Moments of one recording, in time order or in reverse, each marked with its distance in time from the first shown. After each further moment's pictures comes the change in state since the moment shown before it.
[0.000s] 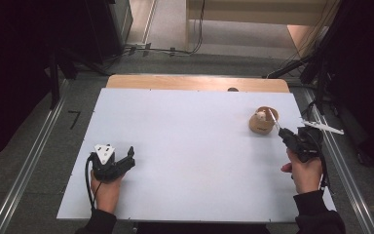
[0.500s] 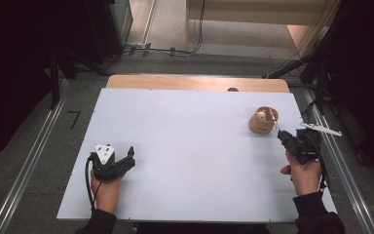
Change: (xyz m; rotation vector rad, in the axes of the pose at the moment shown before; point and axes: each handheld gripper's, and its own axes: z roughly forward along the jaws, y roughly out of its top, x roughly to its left) left arm 0.000 0.000 0.000 0.001 0.000 -0.001; right arm 0.000 -0.006 0.002 0.010 0.001 -0.003
